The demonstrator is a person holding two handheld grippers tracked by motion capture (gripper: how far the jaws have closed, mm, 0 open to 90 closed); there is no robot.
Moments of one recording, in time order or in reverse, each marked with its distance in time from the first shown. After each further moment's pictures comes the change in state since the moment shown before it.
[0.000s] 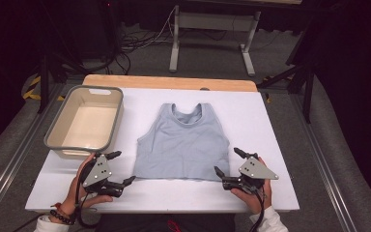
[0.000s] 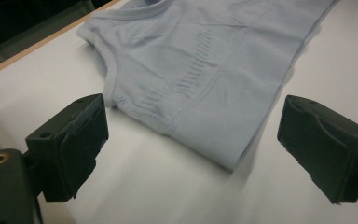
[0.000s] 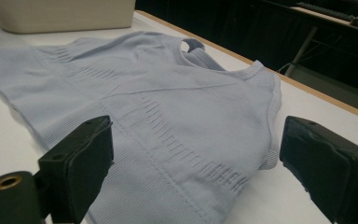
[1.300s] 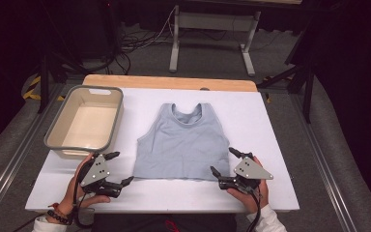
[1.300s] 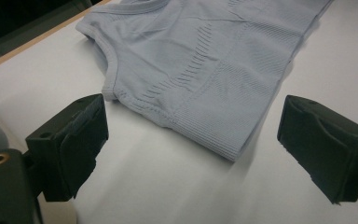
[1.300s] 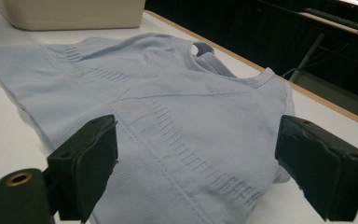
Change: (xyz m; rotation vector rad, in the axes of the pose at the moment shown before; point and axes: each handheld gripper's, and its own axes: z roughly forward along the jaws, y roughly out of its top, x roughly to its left) left arm 0.002 -0.001 0.000 0.012 -0.020 0.000; right arm 0.006 0.004 0.007 -0.003 0.022 -0.034
